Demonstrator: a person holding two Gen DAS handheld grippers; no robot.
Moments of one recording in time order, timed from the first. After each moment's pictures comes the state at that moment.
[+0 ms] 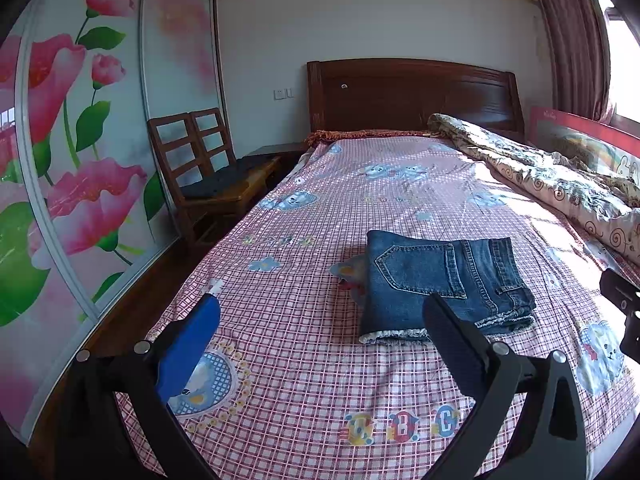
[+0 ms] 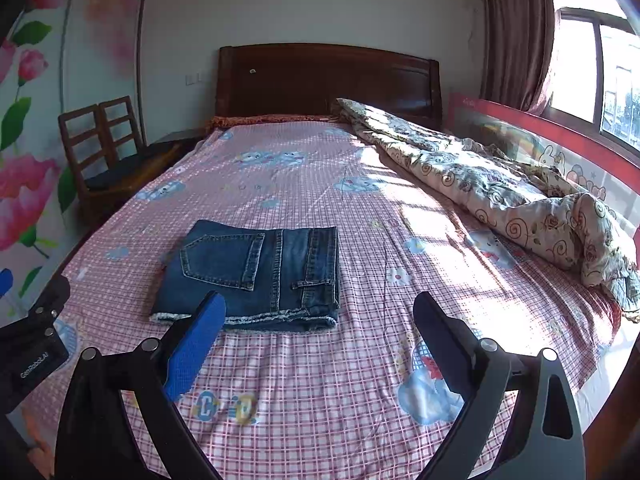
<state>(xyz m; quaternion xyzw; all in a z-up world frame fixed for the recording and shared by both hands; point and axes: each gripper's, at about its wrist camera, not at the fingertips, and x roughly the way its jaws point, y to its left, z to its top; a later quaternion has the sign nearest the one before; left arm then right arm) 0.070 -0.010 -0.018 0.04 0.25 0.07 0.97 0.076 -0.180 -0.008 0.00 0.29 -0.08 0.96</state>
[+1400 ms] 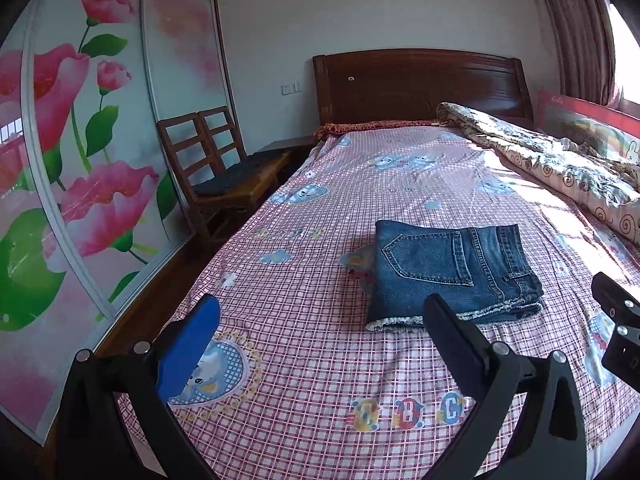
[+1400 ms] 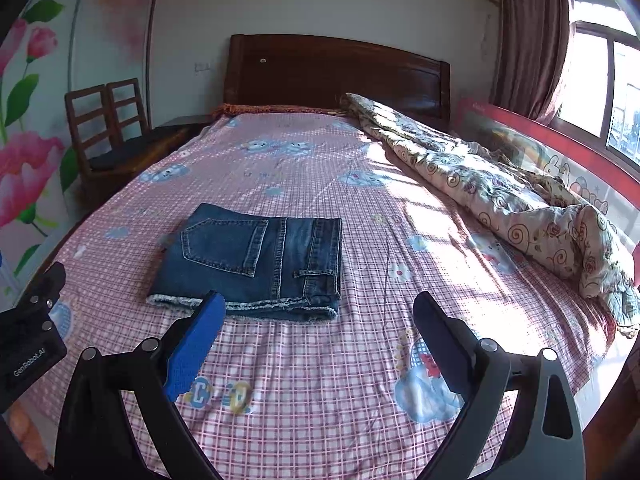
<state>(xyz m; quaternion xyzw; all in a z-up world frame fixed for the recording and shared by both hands) 0.060 -0.023 -0.018 0.05 0.26 0.09 0.96 0.080 -0.175 -0.015 -0.03 0.30 -0.07 0.95</state>
